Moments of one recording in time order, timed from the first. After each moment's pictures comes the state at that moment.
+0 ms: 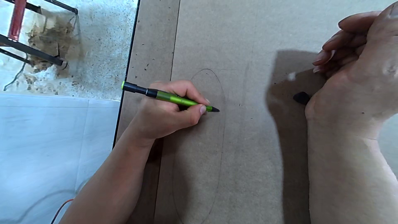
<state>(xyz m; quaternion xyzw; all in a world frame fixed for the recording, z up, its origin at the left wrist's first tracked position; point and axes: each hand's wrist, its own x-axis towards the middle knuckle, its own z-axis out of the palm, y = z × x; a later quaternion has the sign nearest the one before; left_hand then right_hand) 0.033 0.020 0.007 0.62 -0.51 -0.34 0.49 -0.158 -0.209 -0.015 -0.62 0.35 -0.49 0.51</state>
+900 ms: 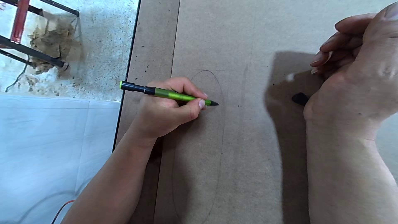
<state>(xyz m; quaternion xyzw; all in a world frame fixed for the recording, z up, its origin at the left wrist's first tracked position) 0.031 0.016 0.004 0.64 -0.47 -0.31 0.53 -0.156 -0.207 -0.013 -0.61 0.35 -0.49 0.51</state>
